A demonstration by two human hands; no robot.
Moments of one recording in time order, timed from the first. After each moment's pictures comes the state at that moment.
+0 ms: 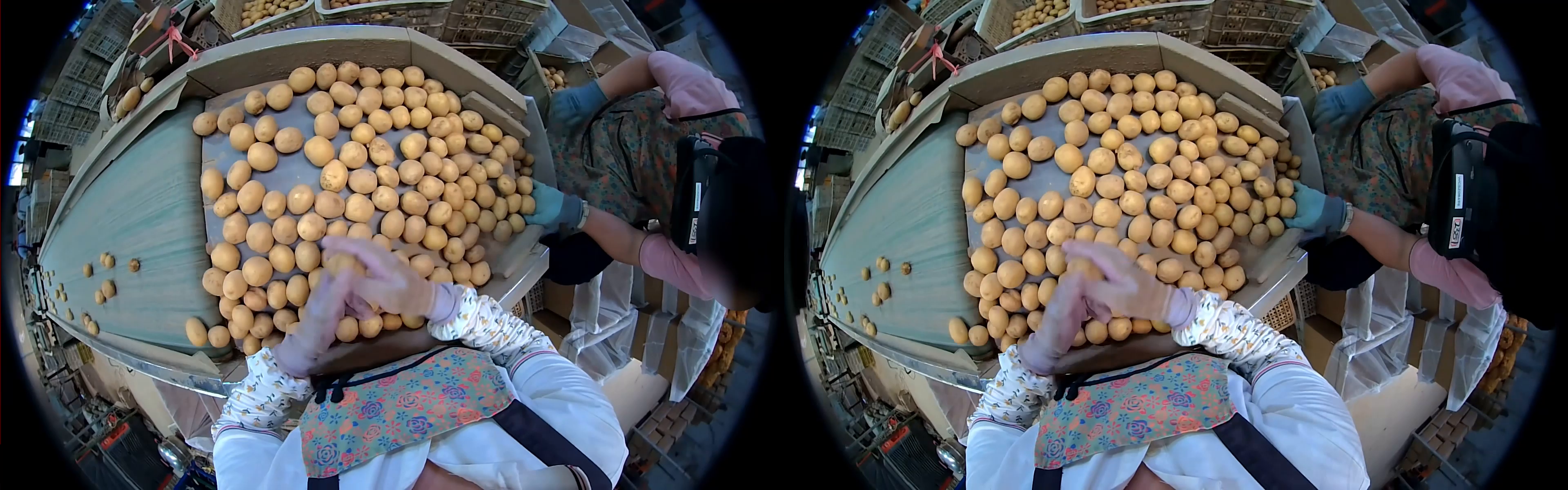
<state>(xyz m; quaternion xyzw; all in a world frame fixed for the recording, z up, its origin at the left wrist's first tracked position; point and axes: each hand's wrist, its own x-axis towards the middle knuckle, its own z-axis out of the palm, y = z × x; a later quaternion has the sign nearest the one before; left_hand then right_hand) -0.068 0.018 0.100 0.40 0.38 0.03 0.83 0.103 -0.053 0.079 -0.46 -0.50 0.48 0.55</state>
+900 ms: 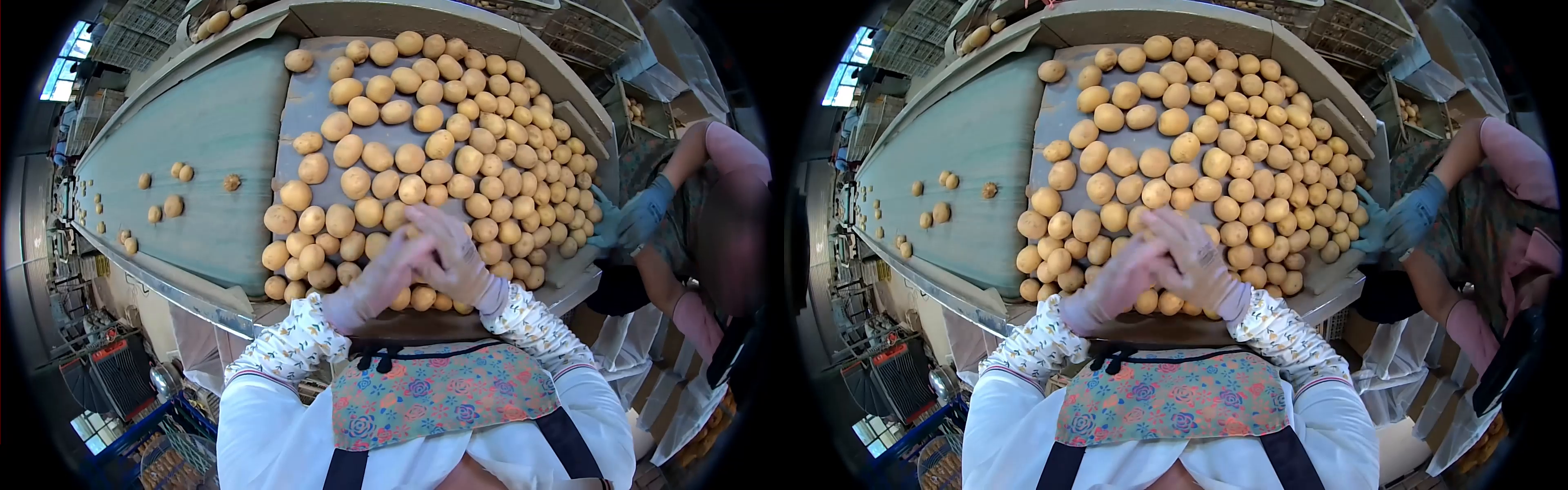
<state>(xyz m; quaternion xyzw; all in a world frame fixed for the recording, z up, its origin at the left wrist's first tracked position) -0.076 0.024 0.069 0.69 0.21 0.13 0.68 0.090 -0.049 0.070 -0.56 -0.65 0.21 0.46</state>
